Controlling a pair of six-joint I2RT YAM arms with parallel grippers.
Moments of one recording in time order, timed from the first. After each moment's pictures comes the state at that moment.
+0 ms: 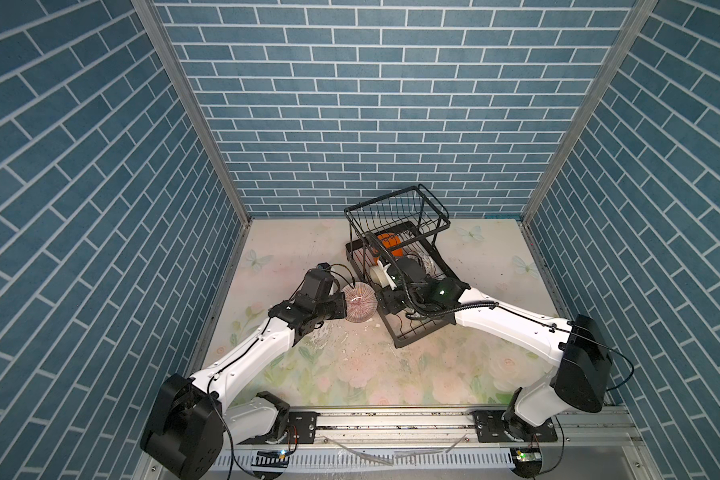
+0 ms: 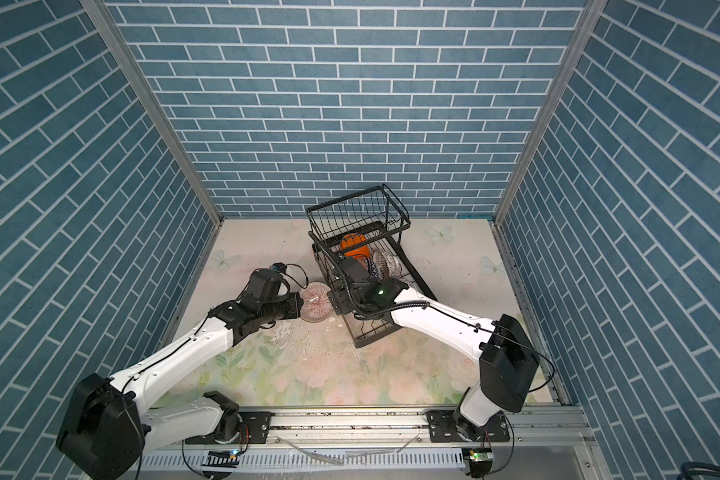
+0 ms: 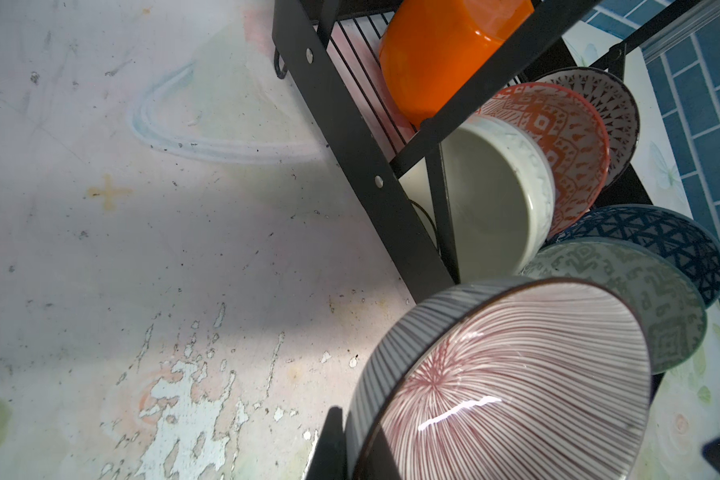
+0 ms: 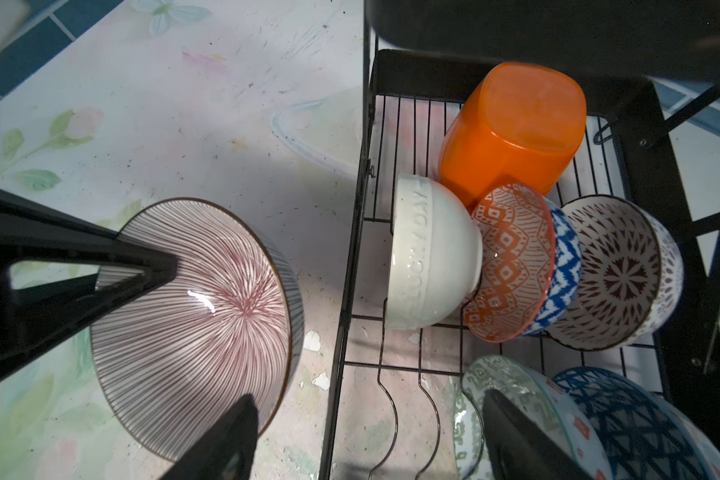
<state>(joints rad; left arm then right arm) -0.49 1.18 0.75 -0.37 0.05 -0.52 0.98 1.58 1.27 -0.50 0.22 0.23</state>
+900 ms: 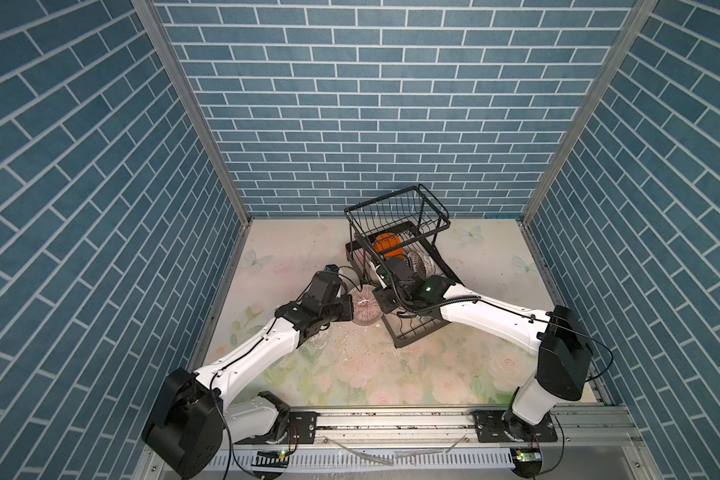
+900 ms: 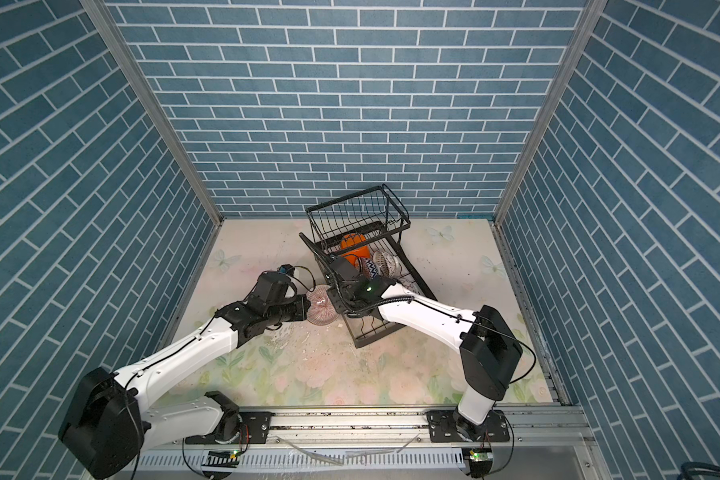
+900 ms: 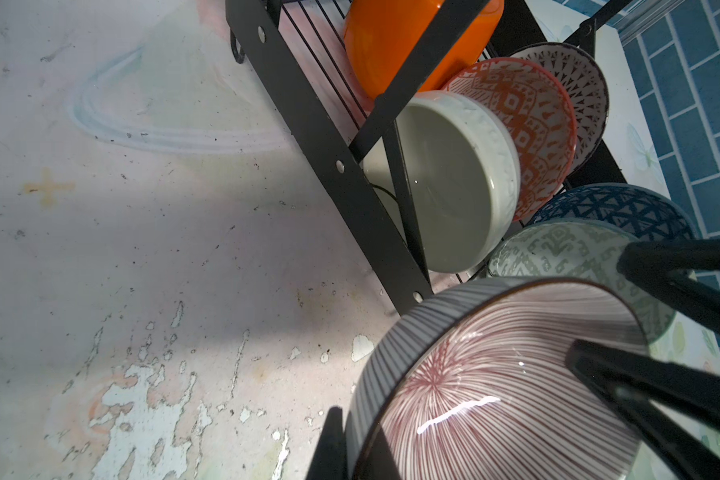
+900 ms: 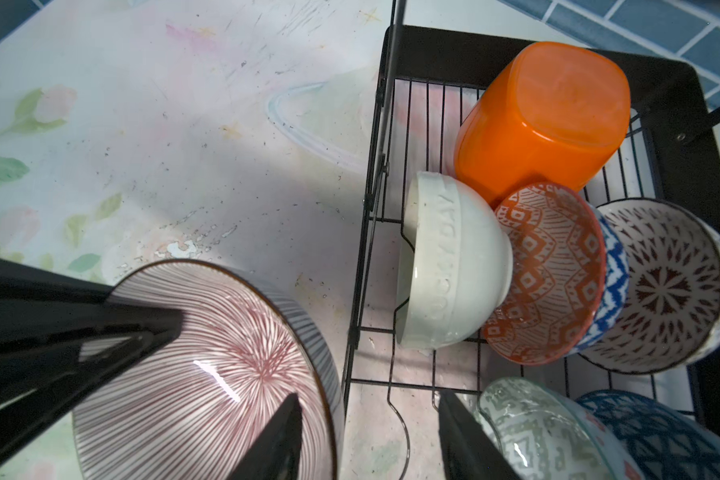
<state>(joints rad) -0.55 1.21 0.75 -0.34 0.05 -0.54 1.00 1.68 1.33 -0.51 0.23 0.23</state>
